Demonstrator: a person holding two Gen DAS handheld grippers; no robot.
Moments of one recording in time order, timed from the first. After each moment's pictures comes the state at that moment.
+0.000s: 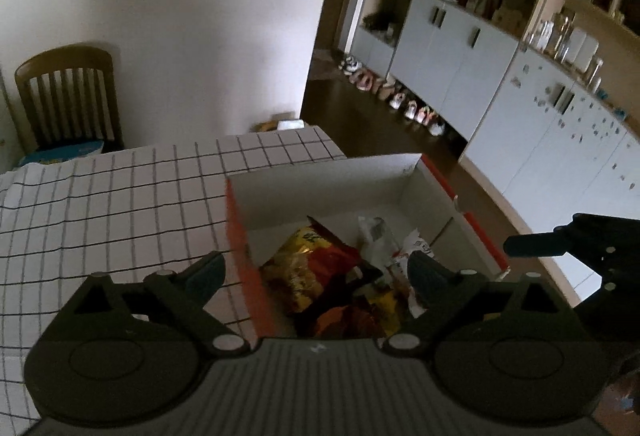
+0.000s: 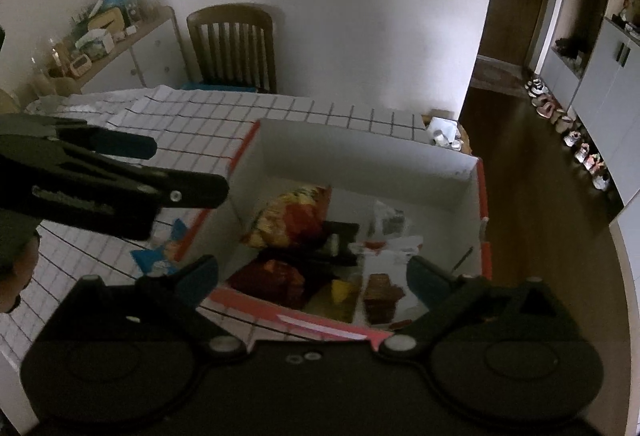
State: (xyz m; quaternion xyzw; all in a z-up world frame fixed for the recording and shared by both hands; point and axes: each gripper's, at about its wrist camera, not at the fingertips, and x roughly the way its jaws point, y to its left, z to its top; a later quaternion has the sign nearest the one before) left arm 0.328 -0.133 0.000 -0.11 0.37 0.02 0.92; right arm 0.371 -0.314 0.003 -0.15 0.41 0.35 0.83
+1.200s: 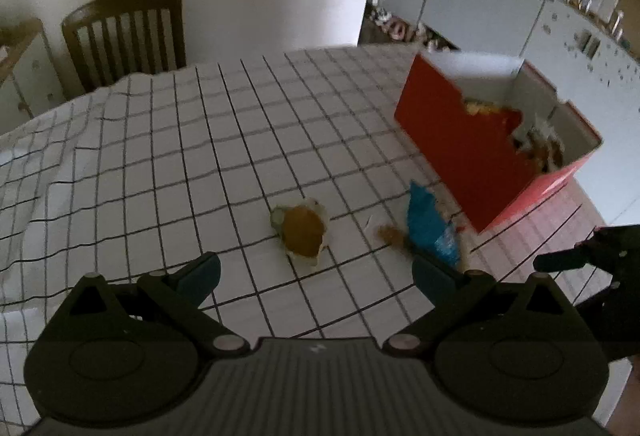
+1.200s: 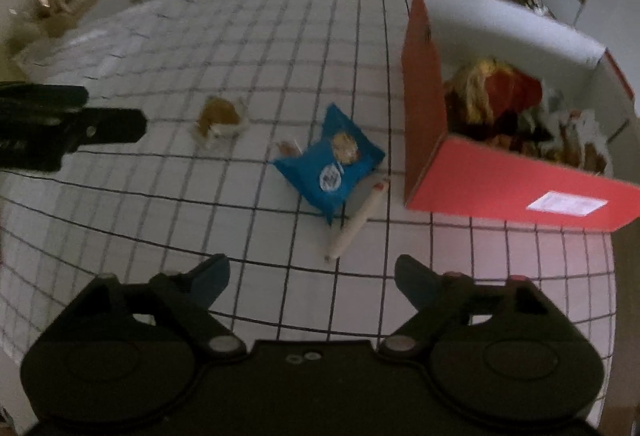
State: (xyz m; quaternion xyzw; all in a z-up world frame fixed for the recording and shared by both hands) left arm 0.221 0.041 -0.087 -0.07 0.45 0.03 0.89; right arm 0.256 -0.152 -0.103 -0.15 0.52 0.28 0.79
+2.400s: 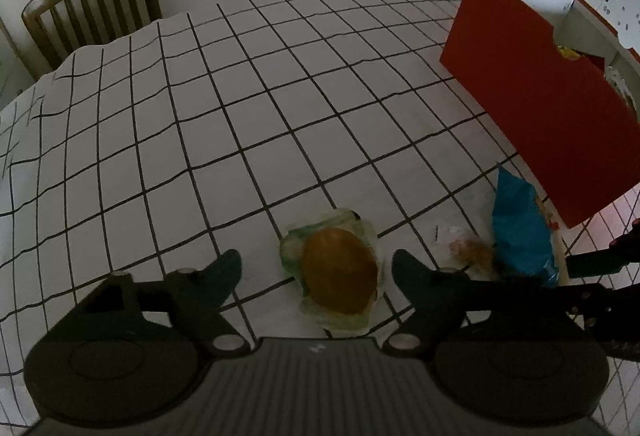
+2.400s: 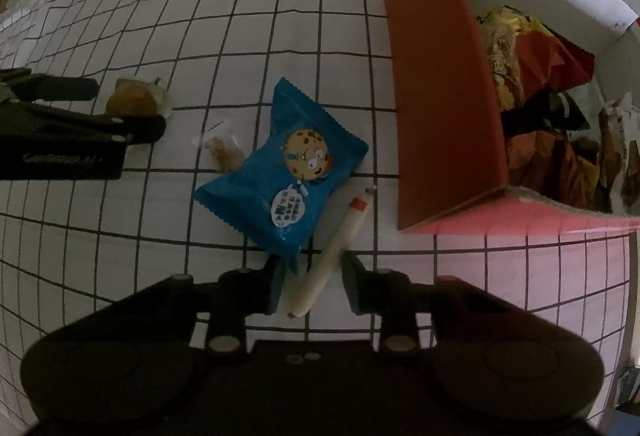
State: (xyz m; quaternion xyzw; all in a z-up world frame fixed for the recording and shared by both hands) left arm 0.311 0.066 -0.167 -0.02 0.51 0.02 0.86; right arm 0.323 -0.115 -0.158 -0.17 0.60 0.22 0.75
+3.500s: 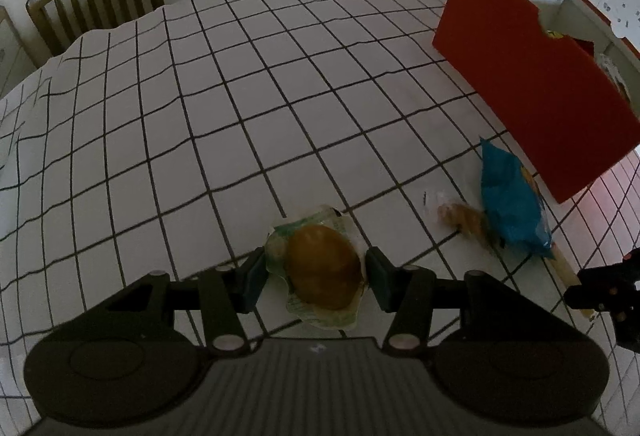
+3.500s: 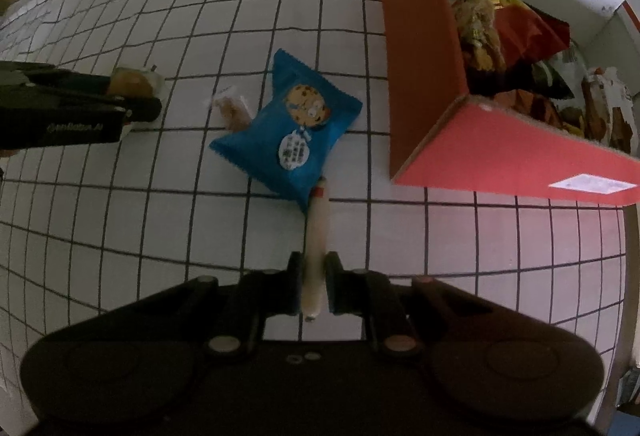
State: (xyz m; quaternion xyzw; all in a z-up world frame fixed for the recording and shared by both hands) left arm 0.286 0.060 -0.162 -0.03 0.52 0.02 0.85; right arm 0.284 -0.144 -0.149 -0.17 0.60 0.23 0.75
